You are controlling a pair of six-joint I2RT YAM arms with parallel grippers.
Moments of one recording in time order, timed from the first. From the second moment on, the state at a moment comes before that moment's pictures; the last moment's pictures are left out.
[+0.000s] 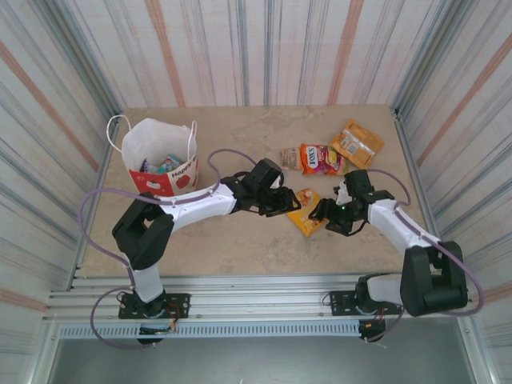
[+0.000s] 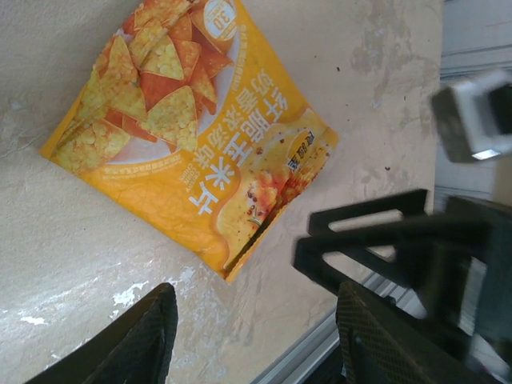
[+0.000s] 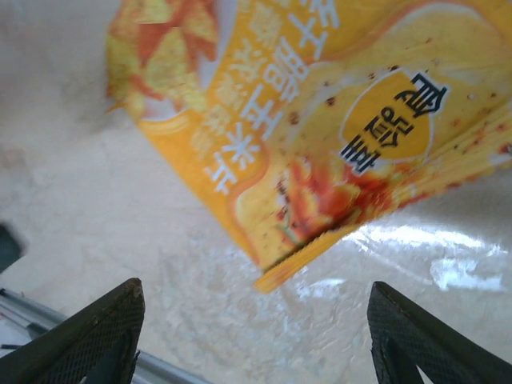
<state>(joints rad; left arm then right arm) -0.88 1.81 1.26 -0.29 0.35 -0.92 0.16 1.25 0.70 -0.68 -0.47 0.53</state>
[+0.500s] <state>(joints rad) -0.88 1.85 1.10 -0.07 0.32 -1.14 0.01 1.54 1.05 -0.77 -0.50 0.34</state>
